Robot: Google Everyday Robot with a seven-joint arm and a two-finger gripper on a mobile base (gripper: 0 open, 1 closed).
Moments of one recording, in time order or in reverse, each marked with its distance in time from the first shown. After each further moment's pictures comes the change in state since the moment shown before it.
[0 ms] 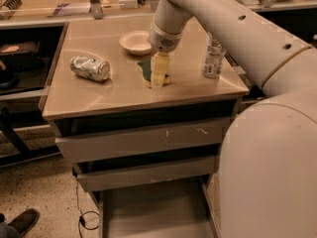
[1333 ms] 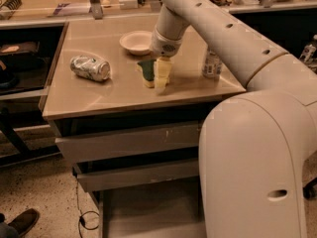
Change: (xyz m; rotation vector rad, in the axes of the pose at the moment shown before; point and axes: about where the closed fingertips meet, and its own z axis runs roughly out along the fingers) arm 0.019 -0.014 0.035 -0.061 0.009 -0.002
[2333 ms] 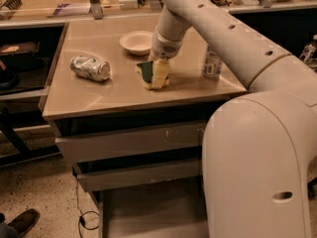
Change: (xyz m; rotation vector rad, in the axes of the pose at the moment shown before) arm 0.003 0.002 0.005 0.000 -0.012 -0.001
